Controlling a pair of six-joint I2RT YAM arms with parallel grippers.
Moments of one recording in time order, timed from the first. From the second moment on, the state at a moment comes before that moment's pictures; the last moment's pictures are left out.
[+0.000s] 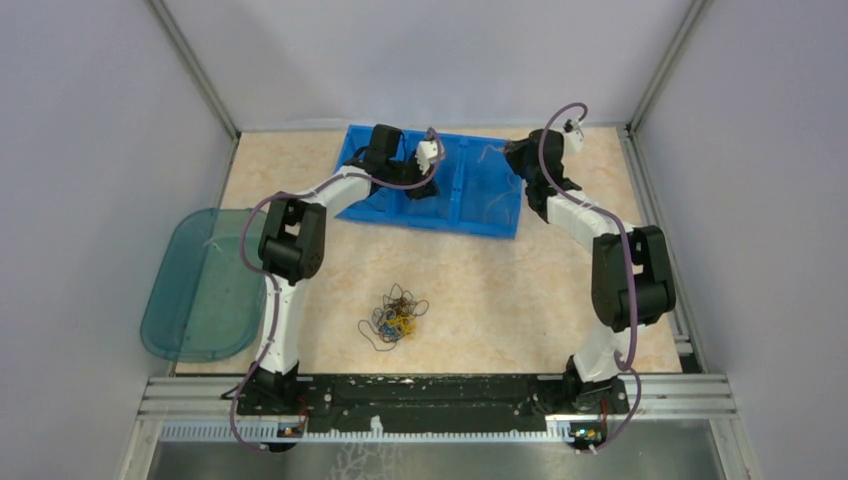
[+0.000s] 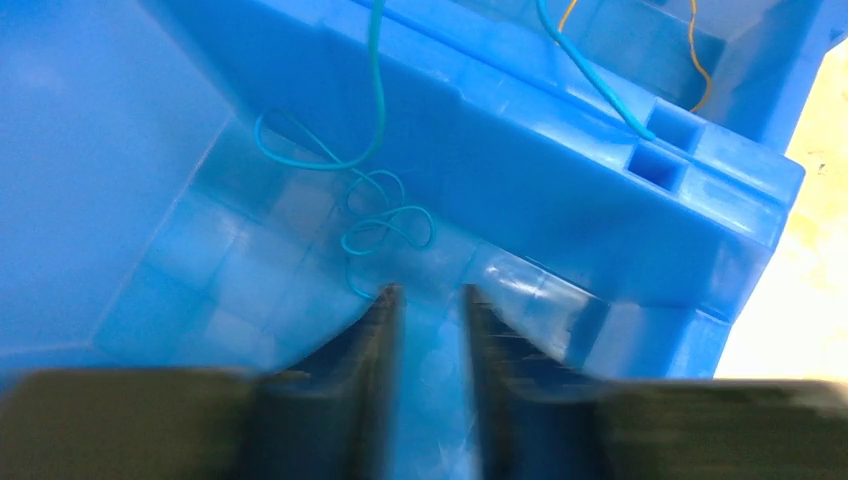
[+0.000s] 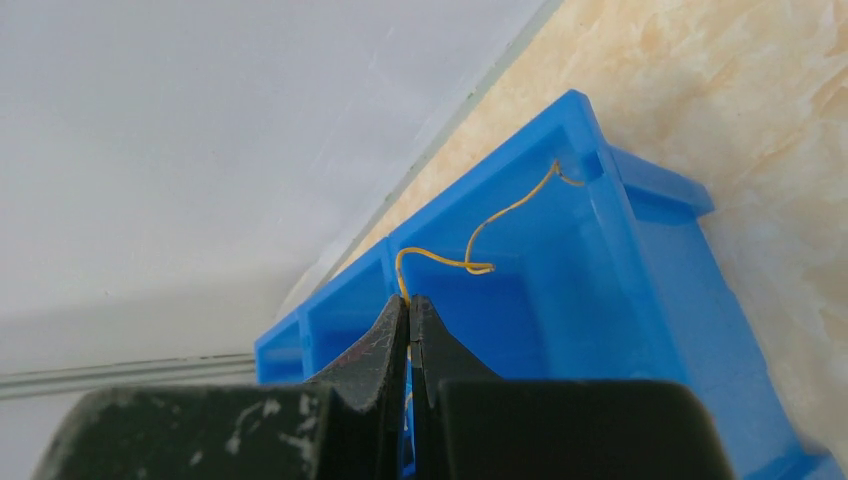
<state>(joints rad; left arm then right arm) -0.42 2.28 1.78 -0.18 0.68 0.50 0.23 1.72 1.17 0.26 0.20 1.07</state>
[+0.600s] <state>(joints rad) -0.42 2.10 1.80 -0.32 0.78 0.65 0.26 1.72 1.14 0.29 0.07 1.06</state>
